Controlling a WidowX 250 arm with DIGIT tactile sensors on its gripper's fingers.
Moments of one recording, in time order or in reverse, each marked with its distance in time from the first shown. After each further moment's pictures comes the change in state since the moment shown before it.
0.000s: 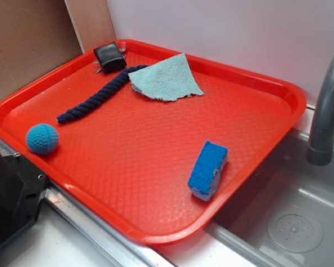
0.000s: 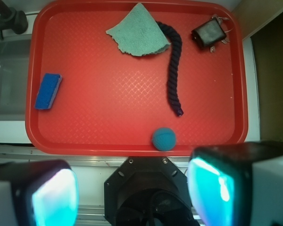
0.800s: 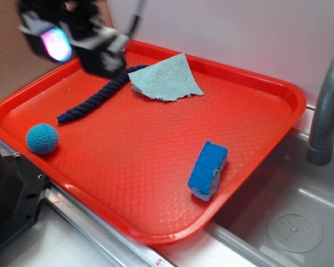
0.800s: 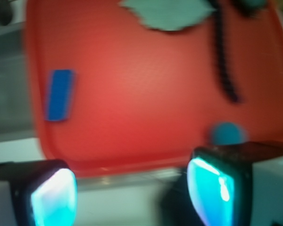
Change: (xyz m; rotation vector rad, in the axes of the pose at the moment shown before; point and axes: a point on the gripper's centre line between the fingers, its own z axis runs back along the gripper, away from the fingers) arm 0.026 -0.080 -0.094 -0.049 0.105 0.142
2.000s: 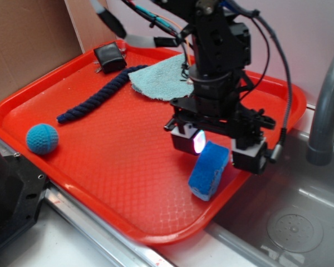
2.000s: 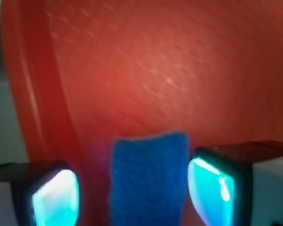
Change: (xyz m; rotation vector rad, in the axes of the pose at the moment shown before) arm 0.068 -0.073 -0.126 0.034 -0.027 0.091
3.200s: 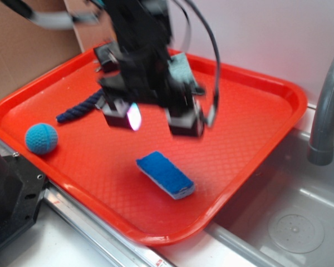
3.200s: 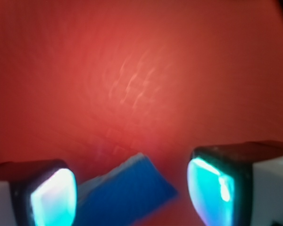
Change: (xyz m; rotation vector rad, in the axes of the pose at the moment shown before) arm -0.030 0.064 0.063 0.008 -0.146 0.271
